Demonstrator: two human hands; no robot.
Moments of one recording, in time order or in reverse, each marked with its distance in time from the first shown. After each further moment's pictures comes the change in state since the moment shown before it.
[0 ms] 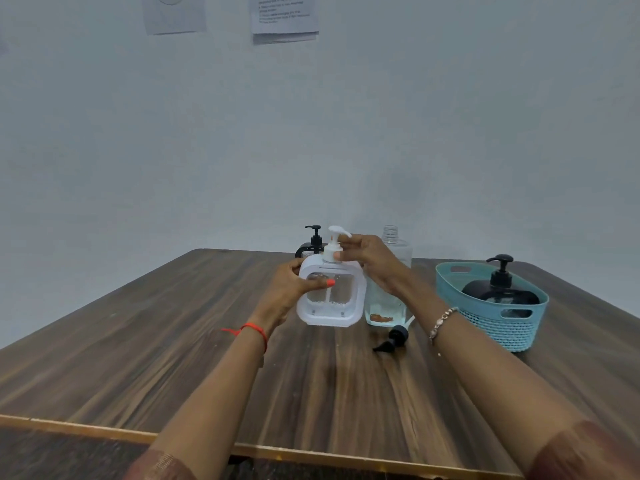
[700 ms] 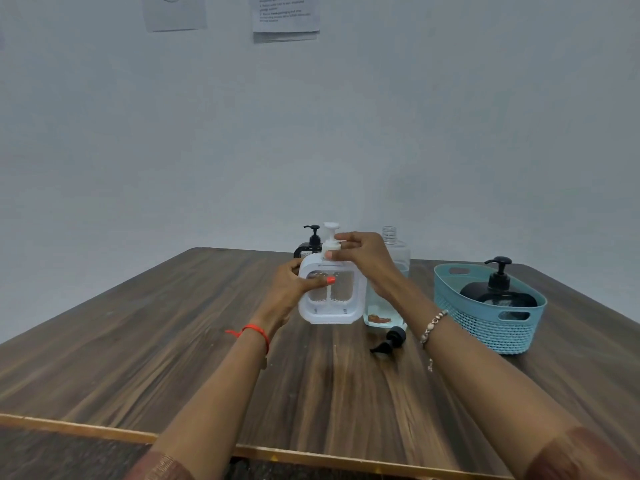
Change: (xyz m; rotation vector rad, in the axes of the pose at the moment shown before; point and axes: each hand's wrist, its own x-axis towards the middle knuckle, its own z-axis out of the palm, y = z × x) left_hand -0.003 0.003 0.010 -0.069 0.041 -0.015; right_hand -0.001 -0.008 0.013 -0.138 0.238 0.016
